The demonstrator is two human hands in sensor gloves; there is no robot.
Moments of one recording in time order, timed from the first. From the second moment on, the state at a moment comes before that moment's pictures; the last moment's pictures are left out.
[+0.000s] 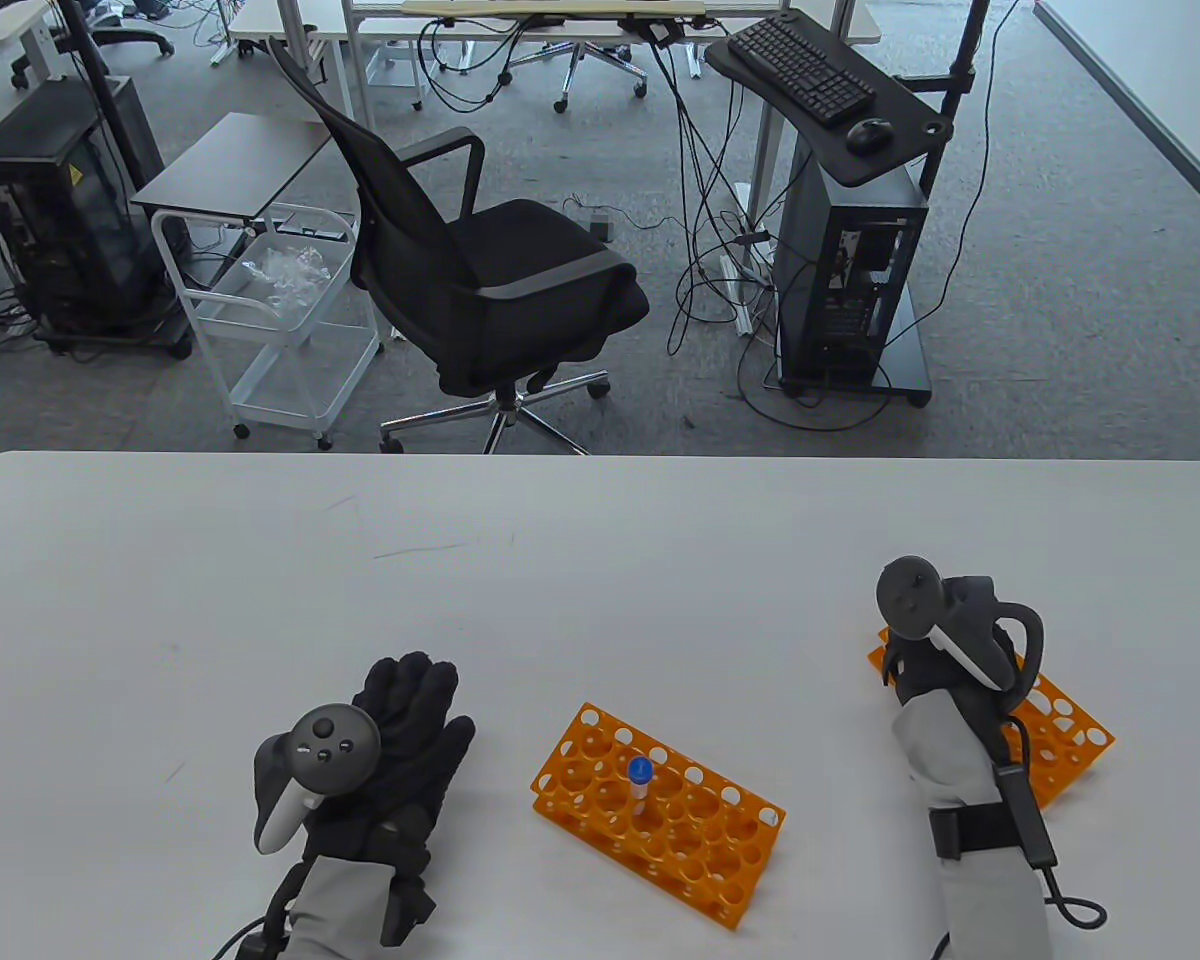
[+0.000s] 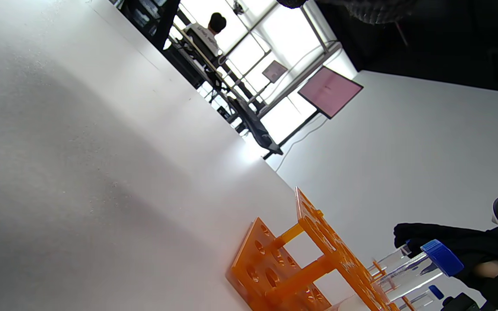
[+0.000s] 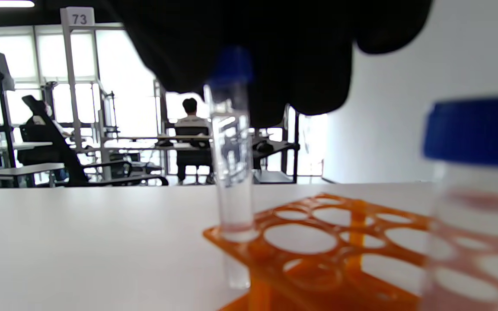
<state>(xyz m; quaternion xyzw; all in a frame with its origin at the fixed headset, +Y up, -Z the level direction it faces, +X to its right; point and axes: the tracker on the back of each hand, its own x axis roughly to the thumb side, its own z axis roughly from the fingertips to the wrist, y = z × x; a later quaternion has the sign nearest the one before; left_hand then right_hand) -0.234 -0.748 -0.346 -0.07 -0.11 0.39 0.91 0.277 -0.674 -0.466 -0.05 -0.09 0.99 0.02</state>
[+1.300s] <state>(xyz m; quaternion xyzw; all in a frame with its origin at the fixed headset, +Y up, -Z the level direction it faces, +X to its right) -0.234 -0.748 -0.346 -0.07 -0.11 0.39 0.91 0.264 -0.663 -0.459 -0.05 -0.09 0.99 0.01</state>
